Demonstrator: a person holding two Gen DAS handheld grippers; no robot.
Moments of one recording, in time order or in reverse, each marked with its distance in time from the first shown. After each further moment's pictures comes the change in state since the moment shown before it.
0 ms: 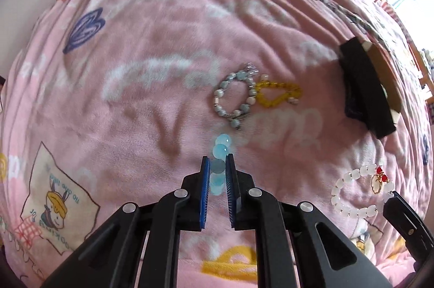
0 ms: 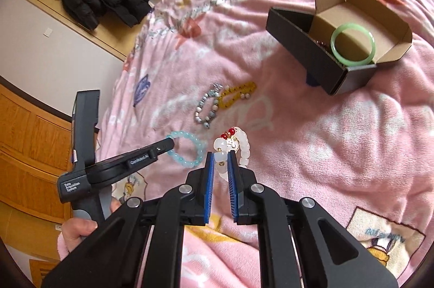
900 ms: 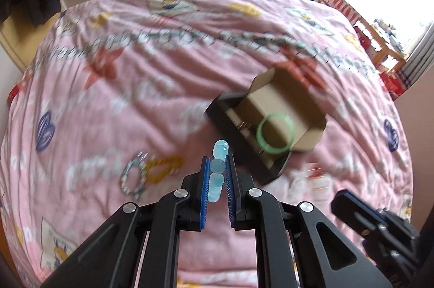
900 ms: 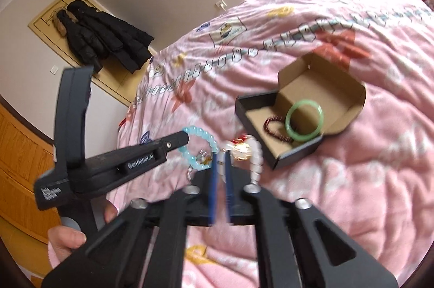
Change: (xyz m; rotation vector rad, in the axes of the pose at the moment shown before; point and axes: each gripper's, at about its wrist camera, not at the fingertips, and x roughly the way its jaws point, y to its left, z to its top) left arm -0.063 -0.169 0.071 0.241 -0.152 -0.104; right arm -0.097 -0.051 0.070 0.029 -0.218 -0.019
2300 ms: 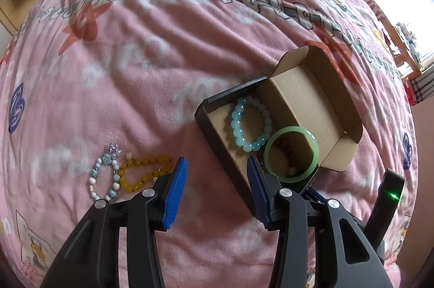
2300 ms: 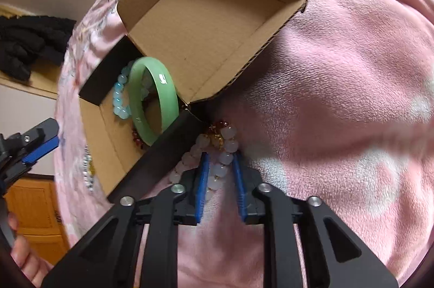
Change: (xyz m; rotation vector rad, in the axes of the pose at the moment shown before) left arm 0.100 0.026 0.003 -0.110 0.180 -0.016; right arm 0.147 -0.146 -0.042 0.221 0.262 -0.269
